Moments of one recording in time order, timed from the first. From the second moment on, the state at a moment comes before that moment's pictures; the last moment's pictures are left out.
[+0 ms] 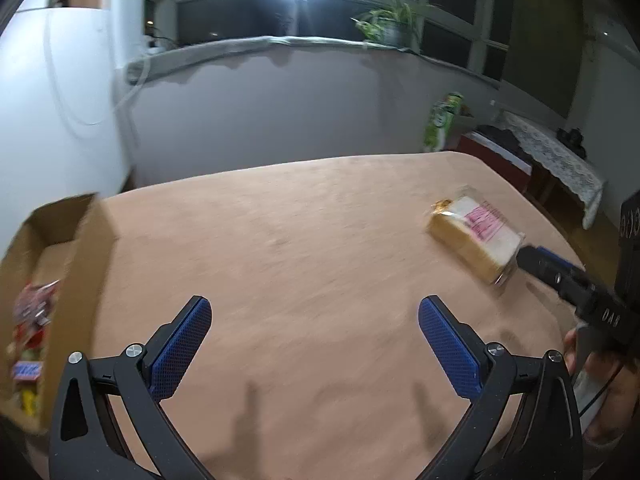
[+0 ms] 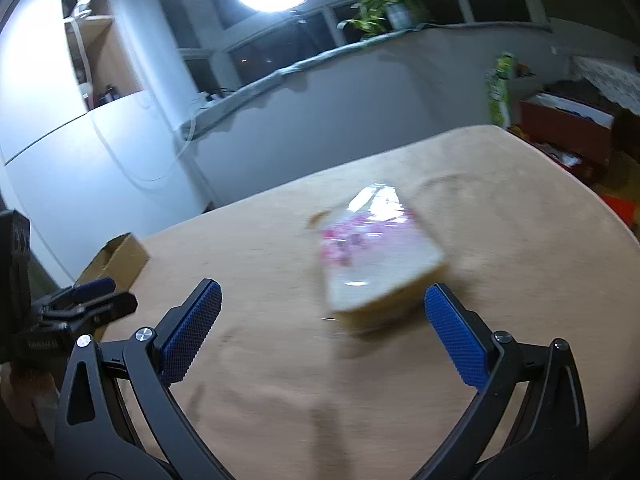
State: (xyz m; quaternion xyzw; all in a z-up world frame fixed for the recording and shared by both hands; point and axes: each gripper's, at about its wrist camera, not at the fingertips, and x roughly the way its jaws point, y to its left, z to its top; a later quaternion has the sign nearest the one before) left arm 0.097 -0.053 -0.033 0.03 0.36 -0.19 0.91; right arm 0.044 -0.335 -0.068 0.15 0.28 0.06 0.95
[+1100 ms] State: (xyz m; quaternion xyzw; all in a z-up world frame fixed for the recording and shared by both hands) left arm 0.204 -0.231 -0.077 0.08 0.44 -0.48 0.75; right arm 0.076 -0.334 -0.090 0.07 0.35 0.04 0.93
